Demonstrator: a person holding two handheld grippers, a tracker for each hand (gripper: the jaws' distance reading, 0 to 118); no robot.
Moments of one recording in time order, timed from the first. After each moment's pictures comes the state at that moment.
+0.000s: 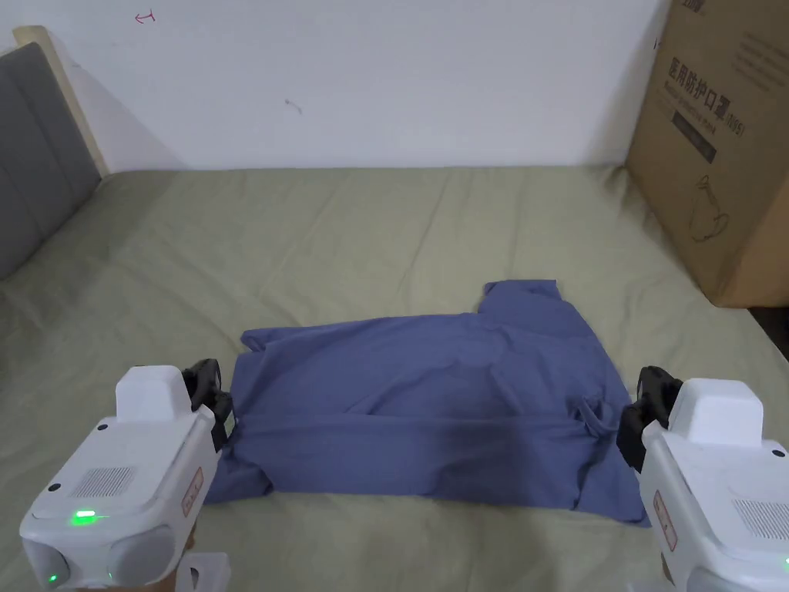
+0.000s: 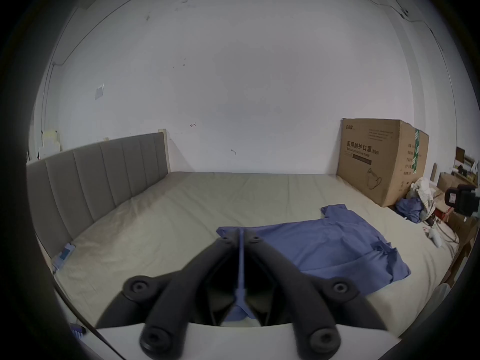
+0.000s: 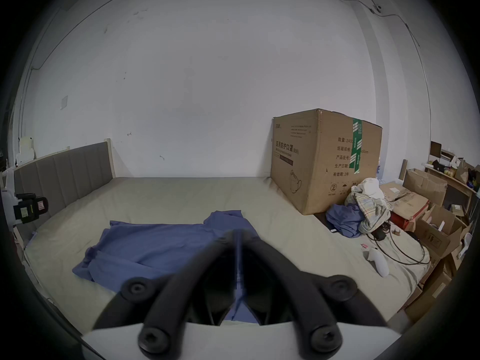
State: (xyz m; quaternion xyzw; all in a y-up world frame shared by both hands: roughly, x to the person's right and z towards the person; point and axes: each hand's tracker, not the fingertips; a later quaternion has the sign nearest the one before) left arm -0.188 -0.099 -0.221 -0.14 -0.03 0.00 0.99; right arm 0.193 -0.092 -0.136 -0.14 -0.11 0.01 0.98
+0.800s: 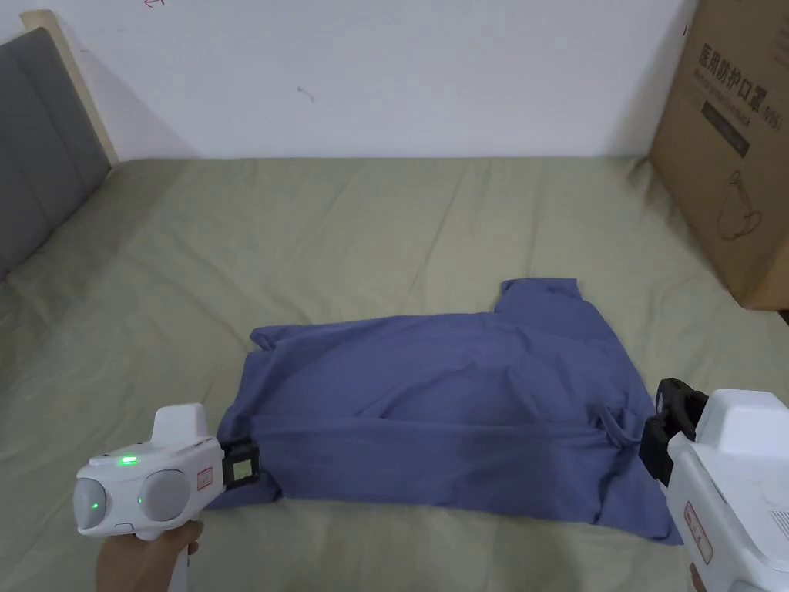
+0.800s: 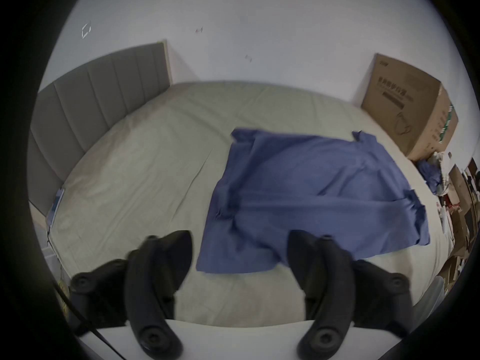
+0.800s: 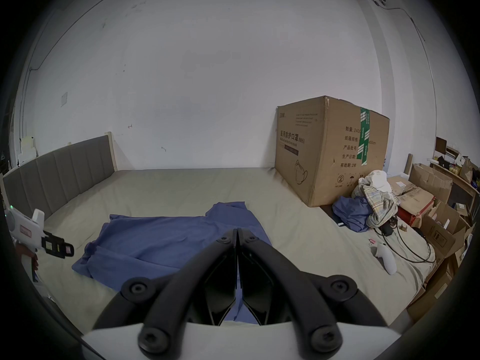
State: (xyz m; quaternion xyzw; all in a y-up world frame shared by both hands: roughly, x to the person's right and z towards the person) left arm -0.225 -0.194 -0.322 -0.42 0.01 0.01 0.91; right arm 0.207 -0.103 -0.168 -0.17 -0.09 0.00 0.98
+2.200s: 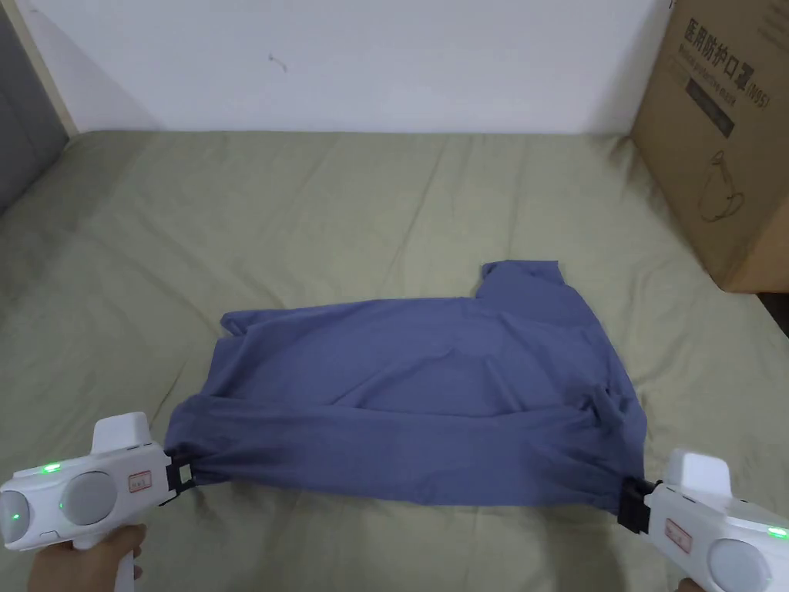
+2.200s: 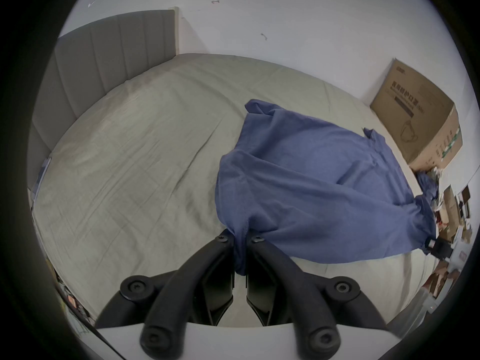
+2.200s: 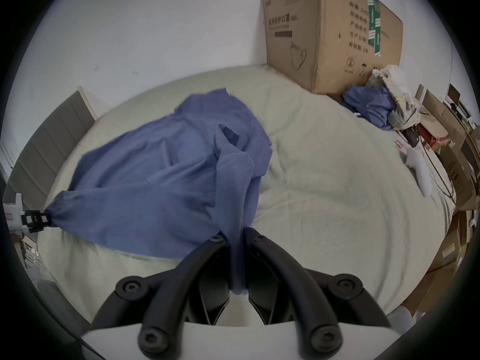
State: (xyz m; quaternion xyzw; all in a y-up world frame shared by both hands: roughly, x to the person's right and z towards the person) left arm -0.261 -0.205 -0.326 -0.45 0.00 0.09 0.89; right arm 0.277 -0.227 -0.200 -0.41 -0.08 -0.10 0.91
